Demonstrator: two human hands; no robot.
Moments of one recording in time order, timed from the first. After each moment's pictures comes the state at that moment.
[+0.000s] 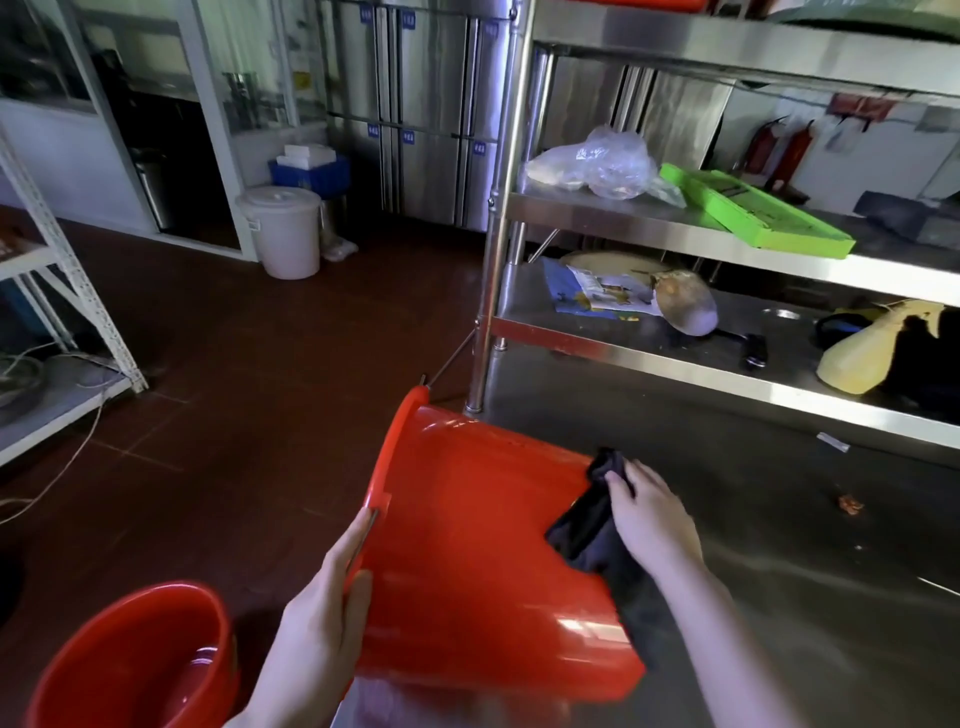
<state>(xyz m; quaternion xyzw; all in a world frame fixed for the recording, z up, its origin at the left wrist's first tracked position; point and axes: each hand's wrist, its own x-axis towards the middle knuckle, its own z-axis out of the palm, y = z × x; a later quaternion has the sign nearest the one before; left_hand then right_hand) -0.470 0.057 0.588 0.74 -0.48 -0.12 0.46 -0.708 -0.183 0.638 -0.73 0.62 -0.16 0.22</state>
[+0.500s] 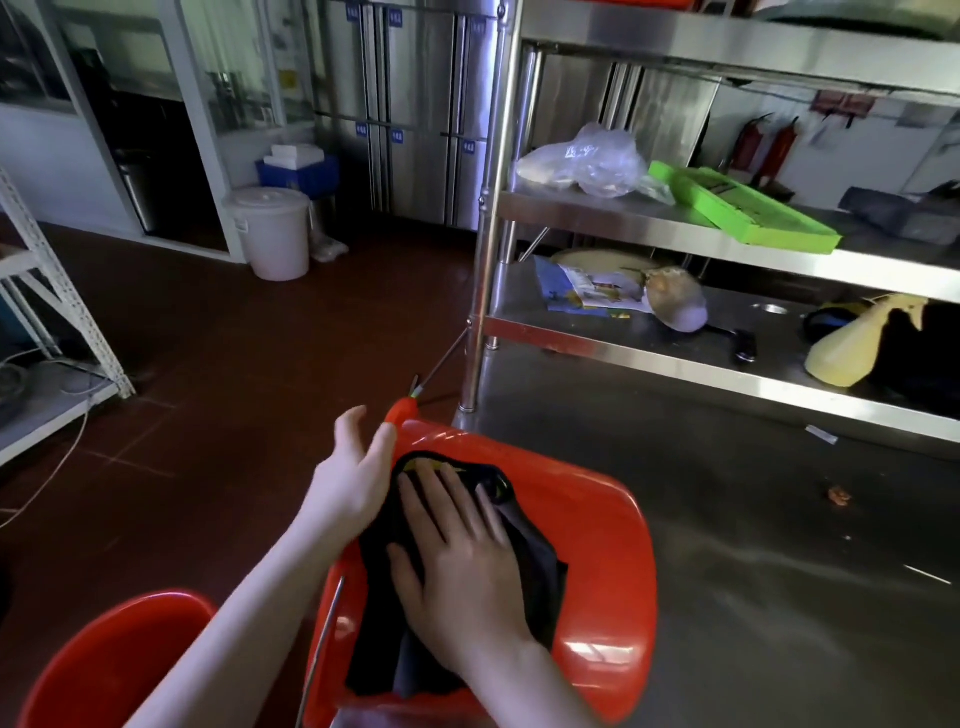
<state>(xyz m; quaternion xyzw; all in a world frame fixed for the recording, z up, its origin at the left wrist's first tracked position) -0.440 -0.046 0.661 0.79 -0.35 -0.22 0.44 -0.592 -0.053 0.627 -0.90 0.35 -0.24 0.03</state>
